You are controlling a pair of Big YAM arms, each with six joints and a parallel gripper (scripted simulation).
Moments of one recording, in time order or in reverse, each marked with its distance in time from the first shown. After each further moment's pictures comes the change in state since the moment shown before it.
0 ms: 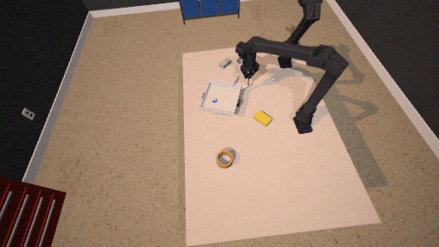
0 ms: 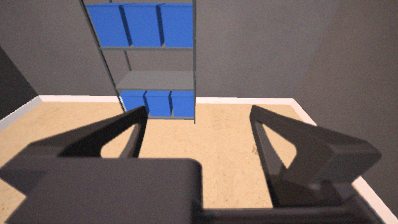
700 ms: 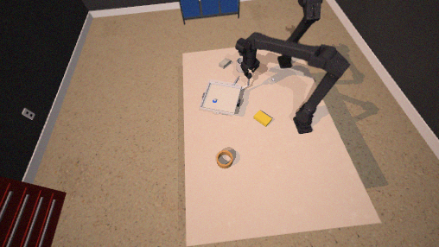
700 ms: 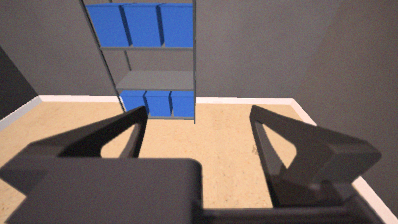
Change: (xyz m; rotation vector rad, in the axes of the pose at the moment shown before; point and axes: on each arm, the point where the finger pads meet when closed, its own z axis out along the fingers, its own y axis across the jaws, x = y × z) left arm -0.001 0.000 -0.024 -0.001 -0.004 0.000; right arm 0.000 0.000 0.000 0.000 0.000 0.000
